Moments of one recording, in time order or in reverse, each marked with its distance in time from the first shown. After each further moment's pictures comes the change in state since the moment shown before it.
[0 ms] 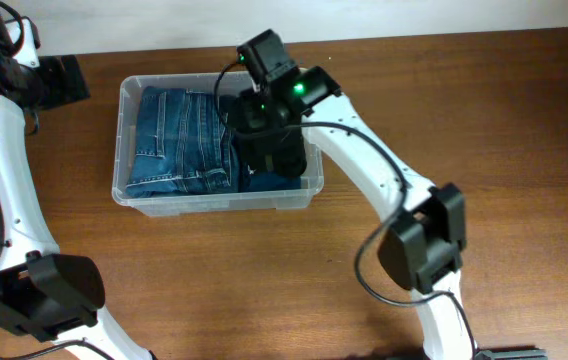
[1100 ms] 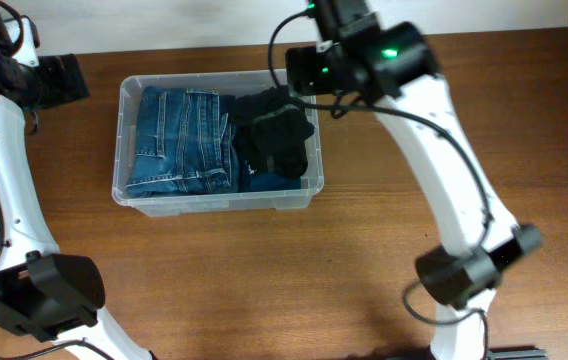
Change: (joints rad) left arm 0.000 0.000 0.000 0.007 0.000 0.000; right arm -0.128 -0.218 0.276 -0.410 0.006 0.080
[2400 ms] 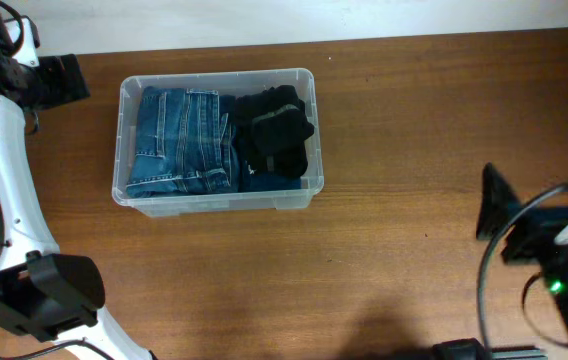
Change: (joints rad) left arm 0.000 0.000 0.000 0.000 0.000 0.000; right arm -0.365 -1.319 -1.017 0.367 -0.020 -0.254
